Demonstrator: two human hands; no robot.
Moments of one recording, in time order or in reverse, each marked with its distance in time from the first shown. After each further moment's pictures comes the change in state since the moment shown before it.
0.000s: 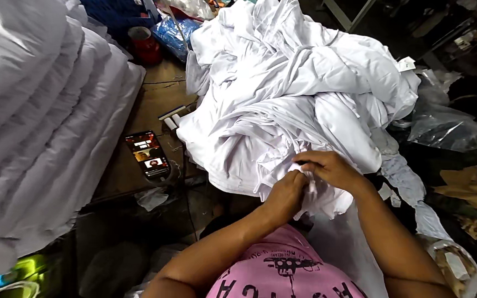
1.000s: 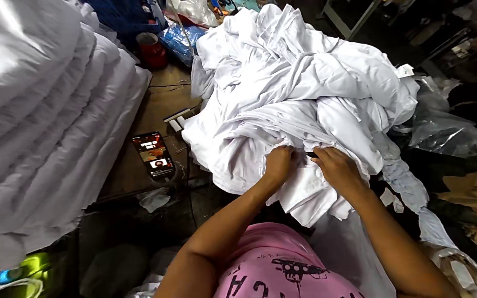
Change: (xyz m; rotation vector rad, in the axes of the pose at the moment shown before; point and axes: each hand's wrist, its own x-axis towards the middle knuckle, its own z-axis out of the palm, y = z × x) left_hand 0.066 -0.046 -0.012 0.136 -0.068 -0.360; right_hand -0.011 0.005 0.019 -0.627 0.276 0.140
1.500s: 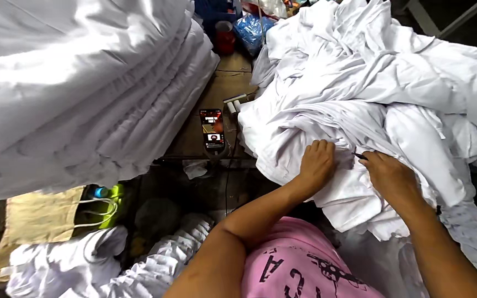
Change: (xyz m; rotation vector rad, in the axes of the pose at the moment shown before) left_hand -0.030 -0.016 -0.007 0.177 0.207 0.069; right_hand 0.019 -0.009 0.004 0.011 -0.153 0.016
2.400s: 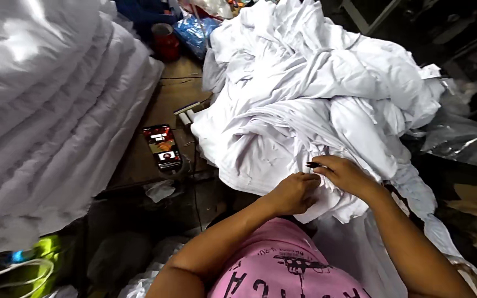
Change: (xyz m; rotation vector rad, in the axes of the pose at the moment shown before) left_hand -0.028 0.019 -0.003 -0.417 -0.443 0.347; right_hand -0.010 0.021 -0.013 0.386 -0.244 -0.112
